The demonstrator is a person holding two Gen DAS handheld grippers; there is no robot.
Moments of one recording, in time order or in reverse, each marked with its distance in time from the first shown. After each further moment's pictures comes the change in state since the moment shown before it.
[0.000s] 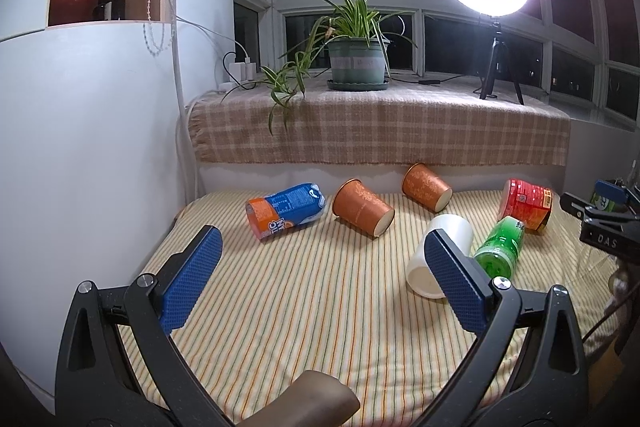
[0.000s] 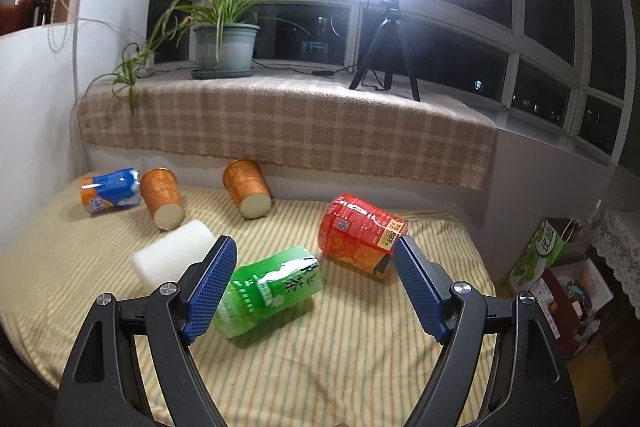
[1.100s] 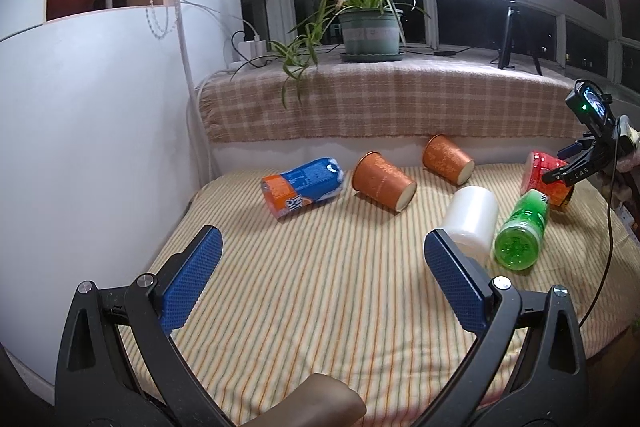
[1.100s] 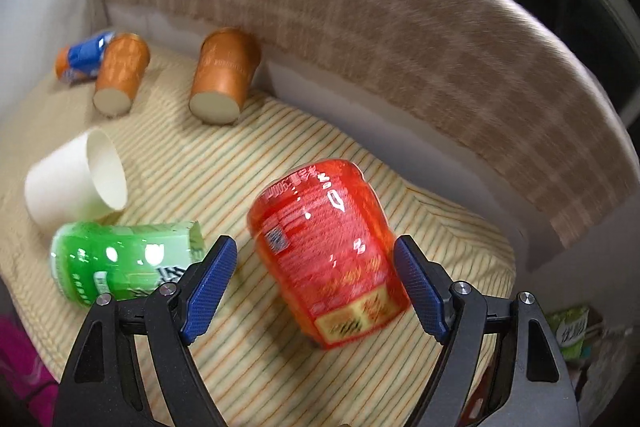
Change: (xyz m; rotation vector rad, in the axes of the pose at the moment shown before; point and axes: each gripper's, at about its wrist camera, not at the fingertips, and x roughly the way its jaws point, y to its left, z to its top) left arm 0.019 0.001 -0.008 0.044 0.086 0.069; right arm 0.191 -0.049 0.034 -0.393 0.489 0.285
